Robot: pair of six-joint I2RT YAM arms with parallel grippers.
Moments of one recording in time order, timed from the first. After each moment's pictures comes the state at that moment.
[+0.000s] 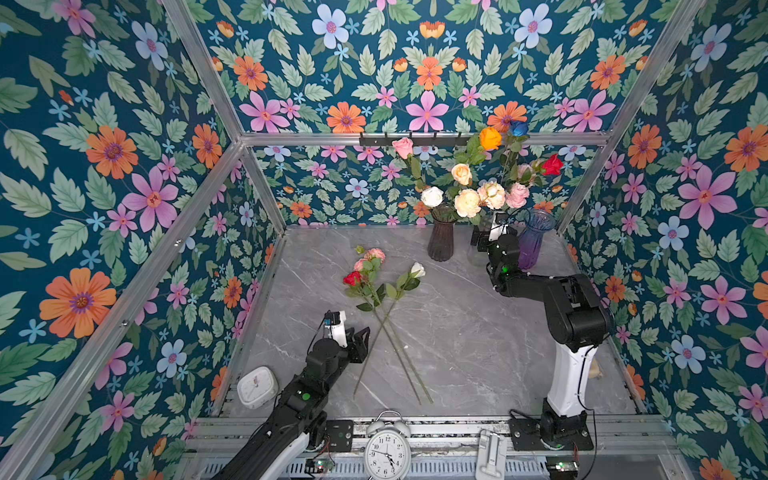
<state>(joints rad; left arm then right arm) -0.52 0.51 0.11 0.04 -0.08 -0.48 0.21 2.01 1.16 0.85 0.24 0.00</state>
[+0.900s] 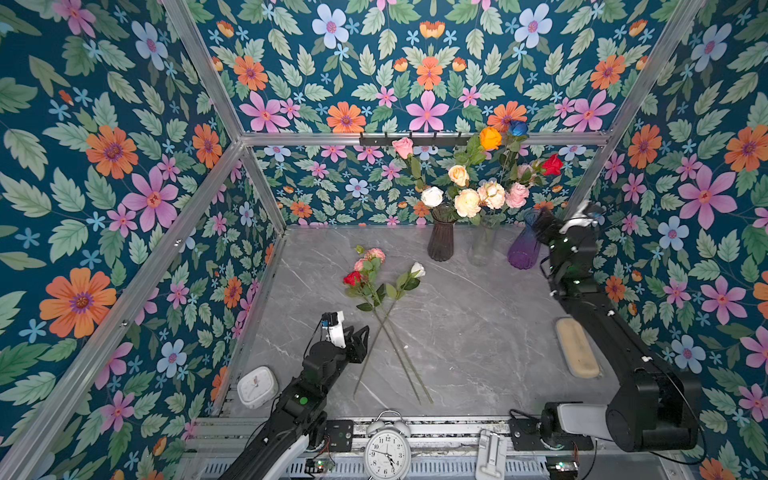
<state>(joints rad) -0.53 0.43 0.10 0.03 -0.08 -0.48 -0.09 1.33 1.09 0.14 0.24 0.51</state>
